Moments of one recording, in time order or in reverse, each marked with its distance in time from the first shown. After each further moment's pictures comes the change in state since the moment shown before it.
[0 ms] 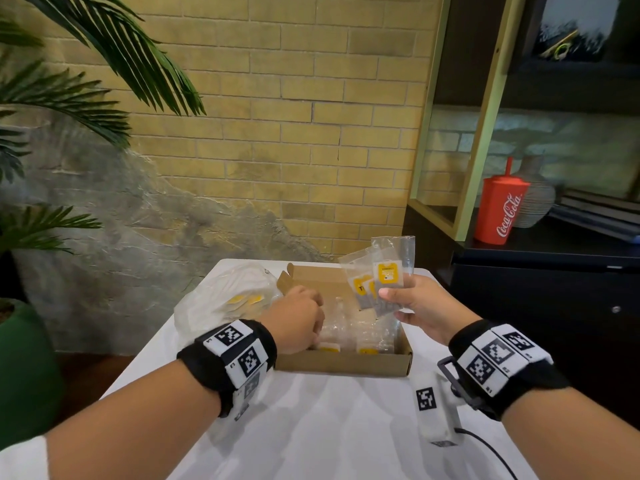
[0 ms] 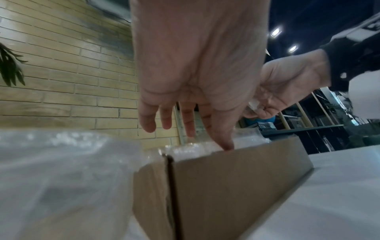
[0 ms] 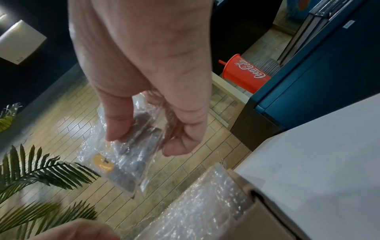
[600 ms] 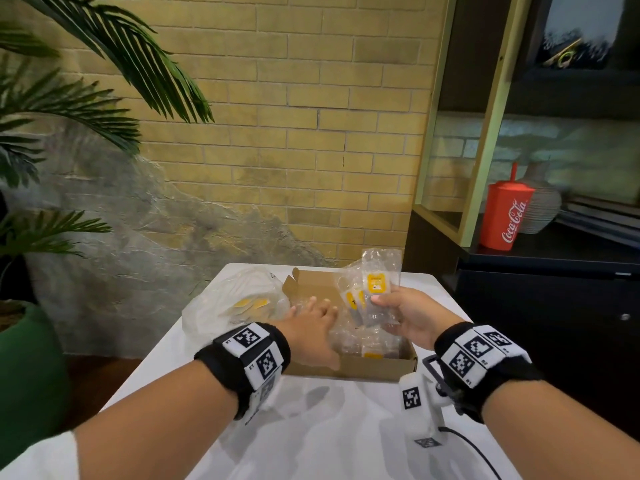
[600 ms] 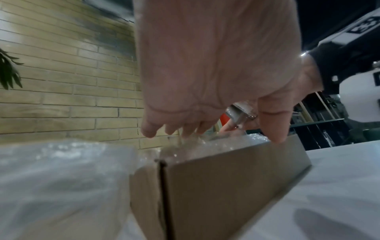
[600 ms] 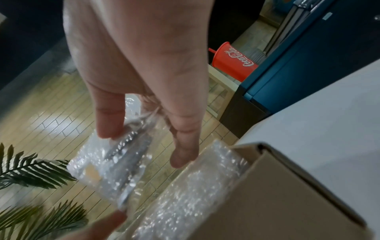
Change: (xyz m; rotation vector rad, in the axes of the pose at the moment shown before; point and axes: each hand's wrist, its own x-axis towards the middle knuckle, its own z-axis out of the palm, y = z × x) left_hand -0.004 0.017 -0.003 0.036 -0.361 -0.104; right_hand 0.005 -0.001 0.018 0.091 -0.045 0.147
